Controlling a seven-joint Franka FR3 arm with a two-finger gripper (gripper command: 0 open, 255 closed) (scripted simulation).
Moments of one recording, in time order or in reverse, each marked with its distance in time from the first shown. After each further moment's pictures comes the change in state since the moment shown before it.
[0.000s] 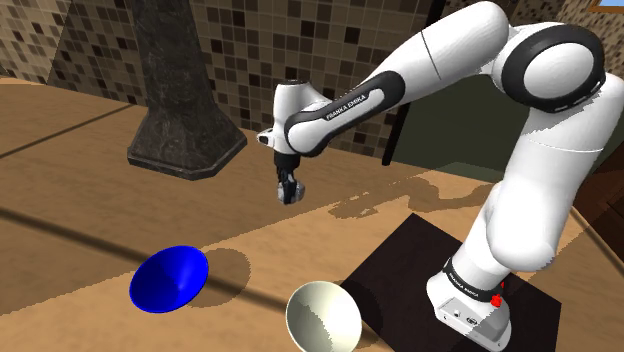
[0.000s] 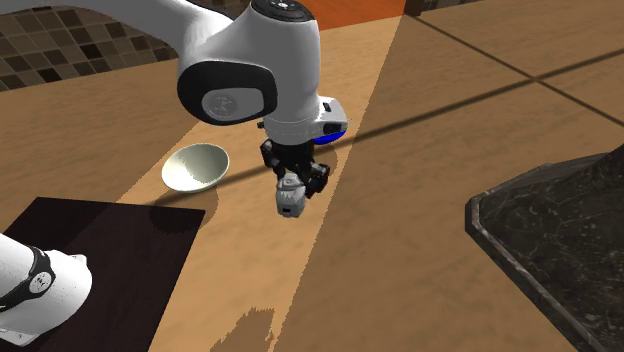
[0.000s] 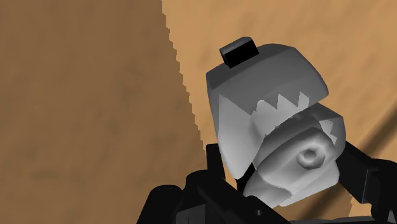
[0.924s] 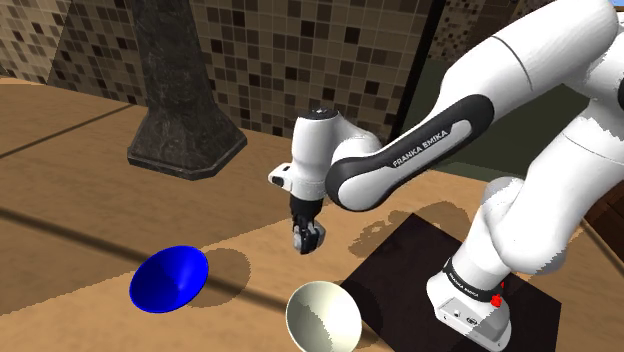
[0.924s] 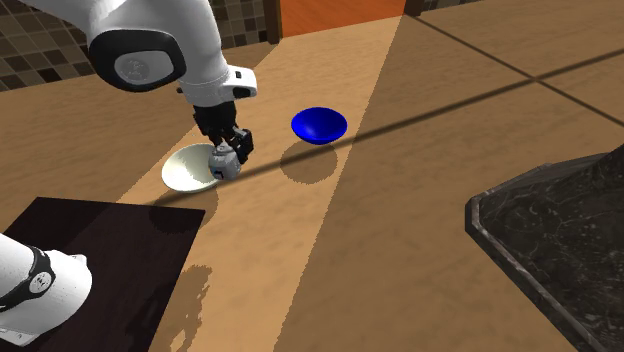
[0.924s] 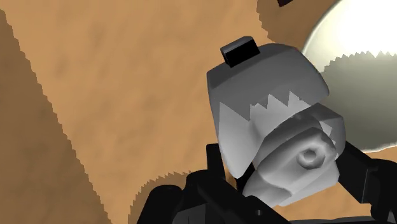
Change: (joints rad) arm 0.156 -0.282 0.149 -0.347 0.084 0.083 0.243
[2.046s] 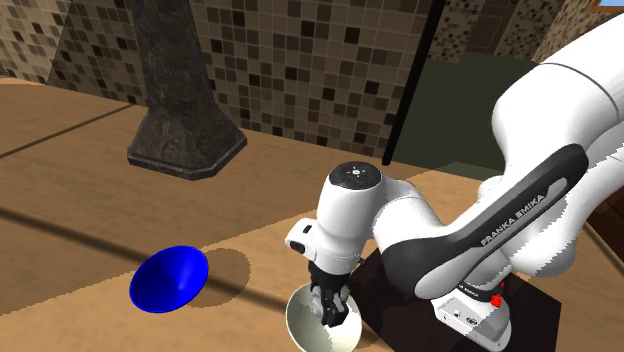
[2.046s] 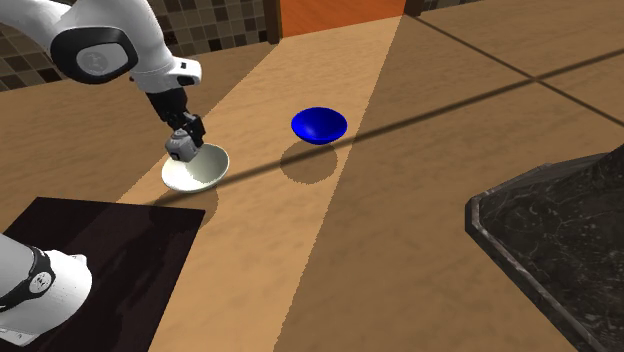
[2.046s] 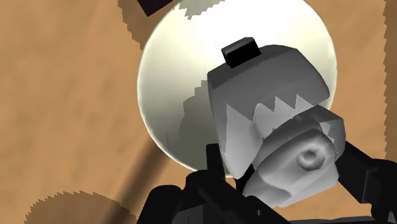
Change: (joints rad) arm 0.161 -0.081 0.199 -0.145 0.094 0.089 0.276
